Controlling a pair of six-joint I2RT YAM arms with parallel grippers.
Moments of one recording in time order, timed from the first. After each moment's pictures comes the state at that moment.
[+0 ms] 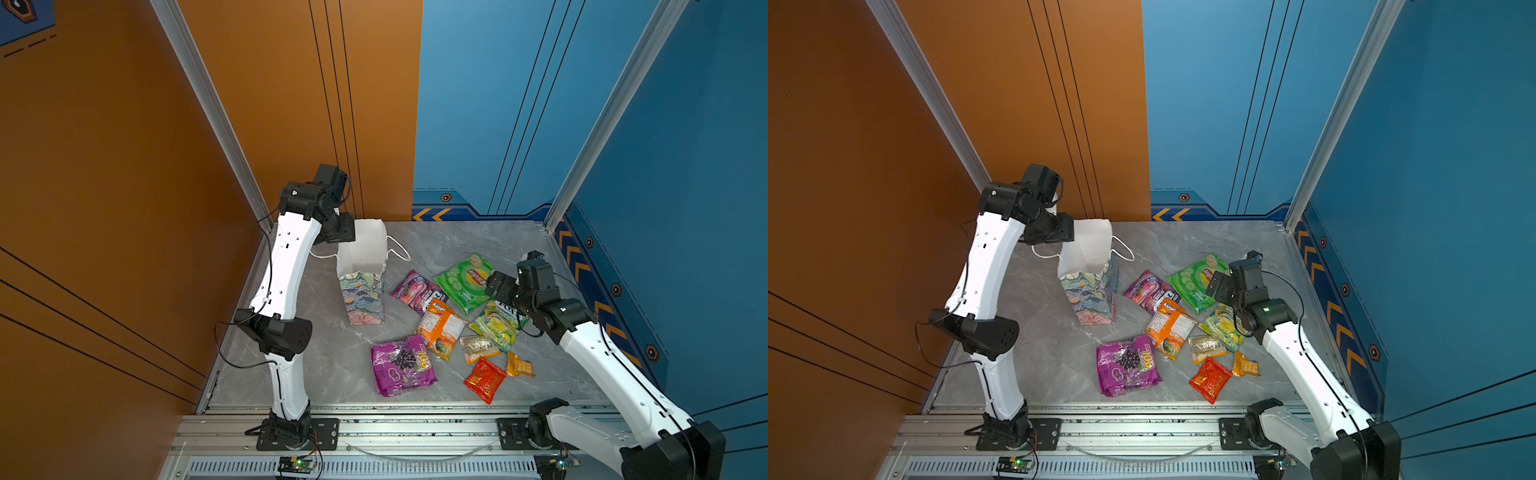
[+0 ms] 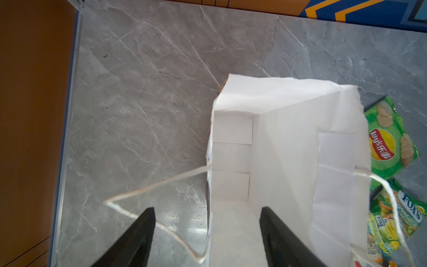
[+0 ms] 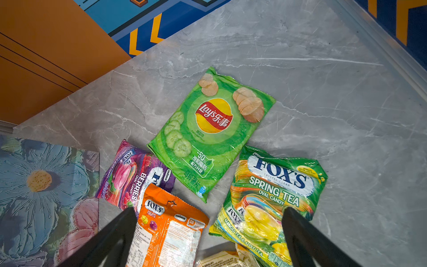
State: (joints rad) left arm -0.30 1.93 2.47 -1.61 -0.19 -0.38; right arm 0.29 1.07 0.93 -0.59 0.17 0.61
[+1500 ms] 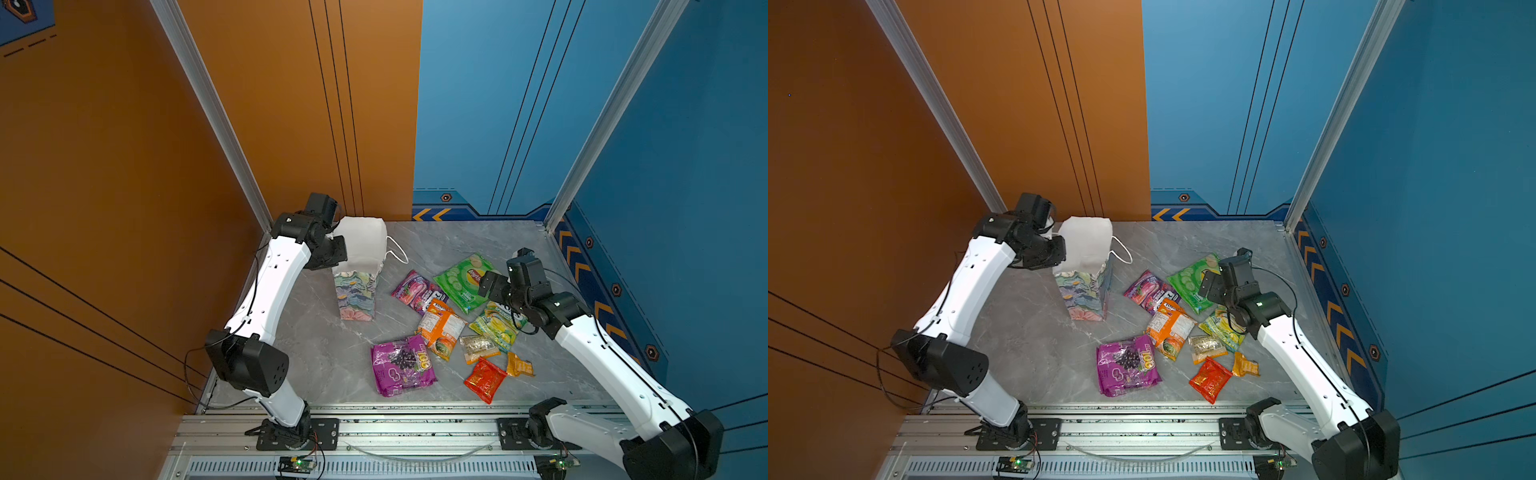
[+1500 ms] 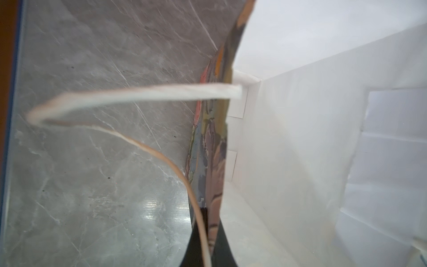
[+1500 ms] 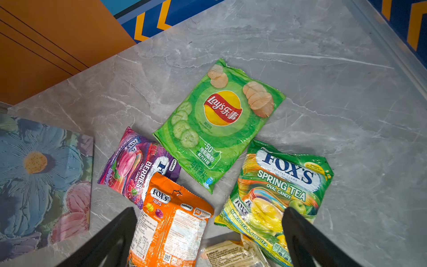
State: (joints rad) left arm -0.22 1.62 1.83 -1.29 -0.06 -0.41; right arm 0.38 1.12 1.00 -0.66 0.20 0.61
